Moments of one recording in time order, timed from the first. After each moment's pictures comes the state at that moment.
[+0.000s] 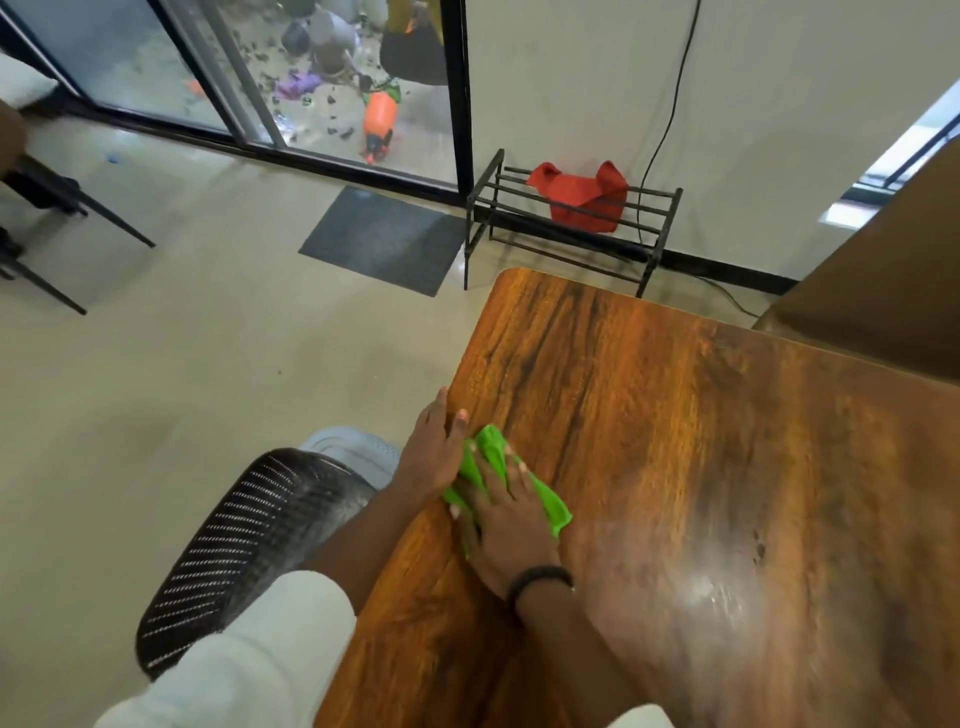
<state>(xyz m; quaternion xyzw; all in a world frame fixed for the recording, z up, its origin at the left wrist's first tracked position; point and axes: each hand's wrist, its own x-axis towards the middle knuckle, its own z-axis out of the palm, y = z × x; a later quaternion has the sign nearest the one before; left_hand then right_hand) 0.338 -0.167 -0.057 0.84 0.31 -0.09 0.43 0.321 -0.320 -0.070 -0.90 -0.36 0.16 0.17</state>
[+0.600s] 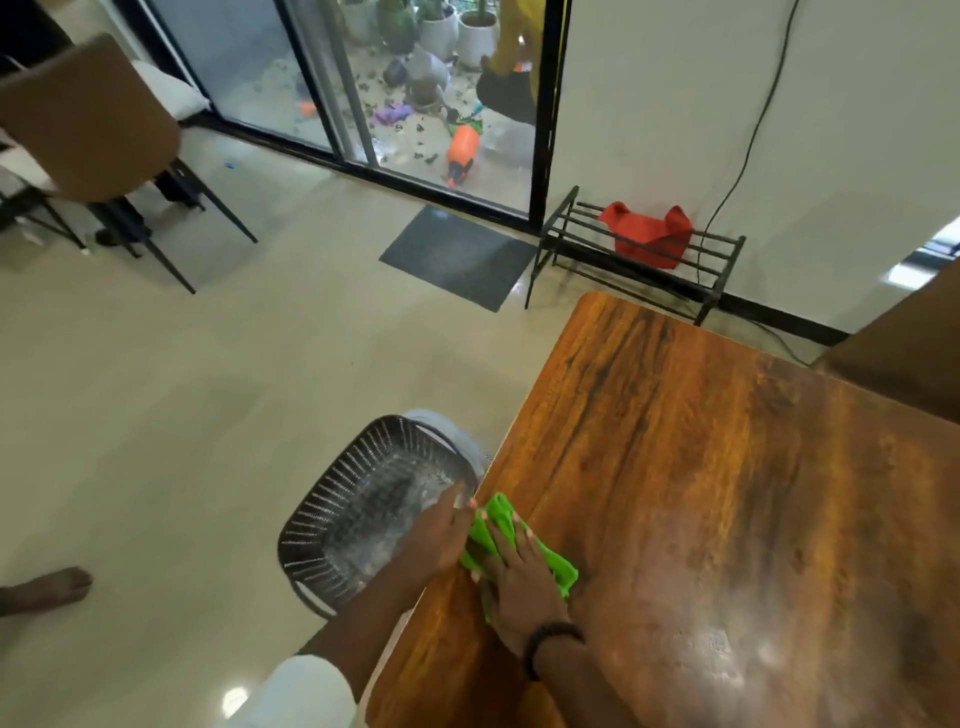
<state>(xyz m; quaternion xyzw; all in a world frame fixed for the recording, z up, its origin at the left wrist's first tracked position) 0.164 -0.164 -0.010 0.79 0.36 -0.14 0.48 0.198 -0.323 -0.072 -0.86 -0.45 0.20 0.16</state>
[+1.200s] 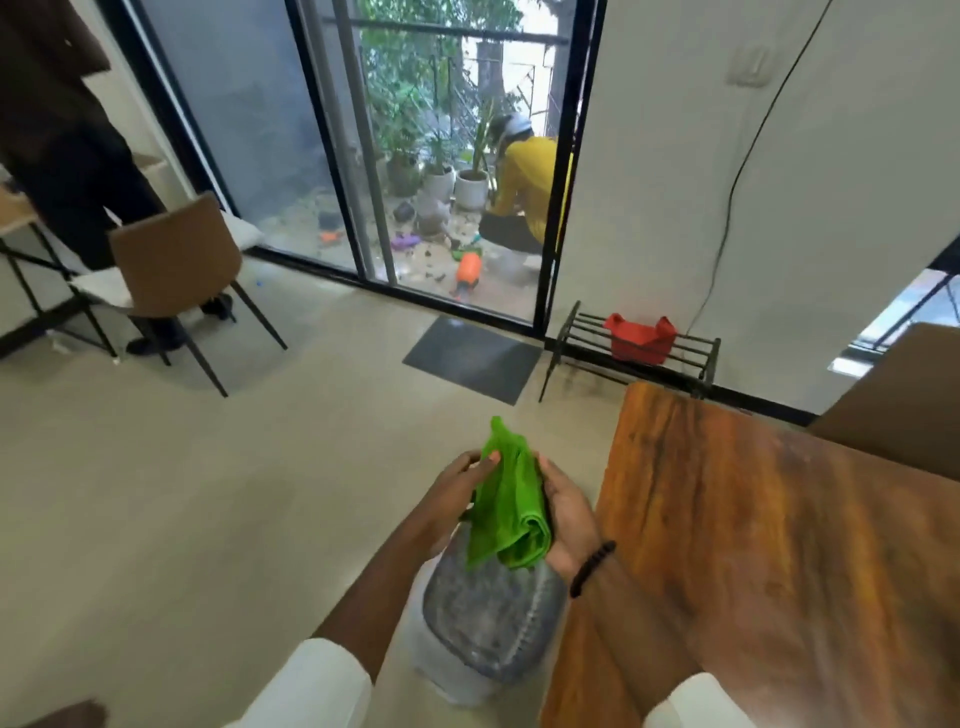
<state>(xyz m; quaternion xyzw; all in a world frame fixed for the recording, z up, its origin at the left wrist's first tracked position) 0.094 -0.002 0.178 0.61 0.28 -0.02 0.74 0.158 -0.135 0.176 -0.36 0.05 0.48 0.80</state>
